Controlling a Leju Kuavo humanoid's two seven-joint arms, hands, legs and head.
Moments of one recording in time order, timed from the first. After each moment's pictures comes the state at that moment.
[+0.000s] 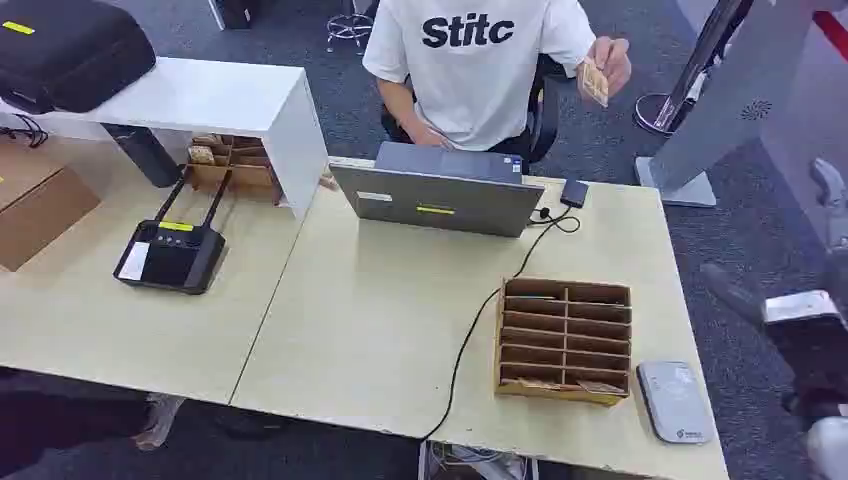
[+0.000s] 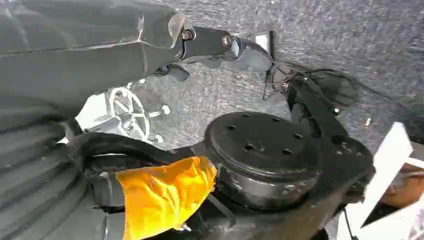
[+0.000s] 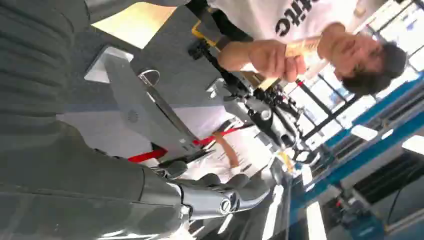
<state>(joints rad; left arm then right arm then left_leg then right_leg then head) 0.28 0.46 -1.07 -1.18 1.54 0.70 -0.25 -0.18 -0.38 -0.06 -1.81 0.47 -0.11 -0.24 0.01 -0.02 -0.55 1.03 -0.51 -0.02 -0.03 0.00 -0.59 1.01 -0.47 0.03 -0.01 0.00</state>
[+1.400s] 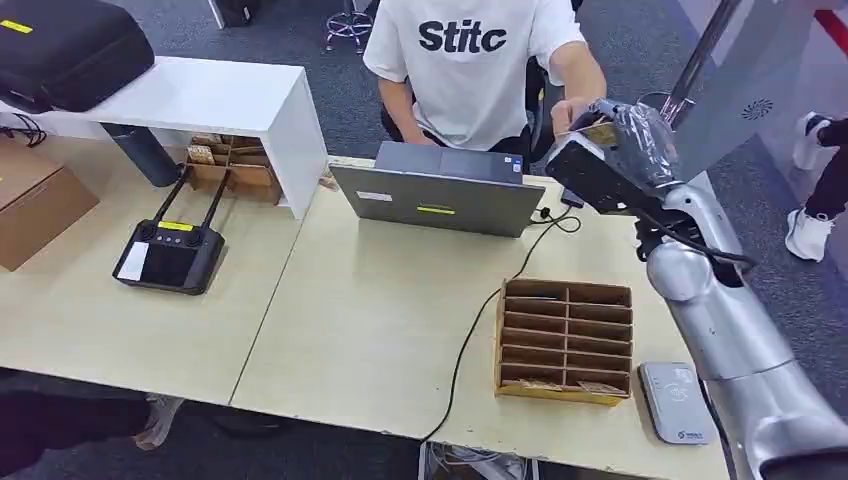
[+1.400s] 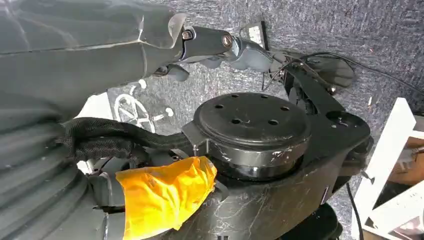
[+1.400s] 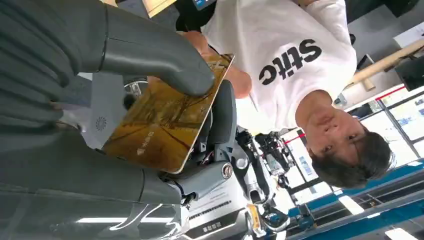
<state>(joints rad) 0.20 0.48 -1.15 -1.19 1.53 0.68 -0.19 -0.82 -0.24 0.49 -1.22 0.59 -0.14 -0.07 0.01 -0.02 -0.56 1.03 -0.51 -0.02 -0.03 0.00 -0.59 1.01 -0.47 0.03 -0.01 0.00</state>
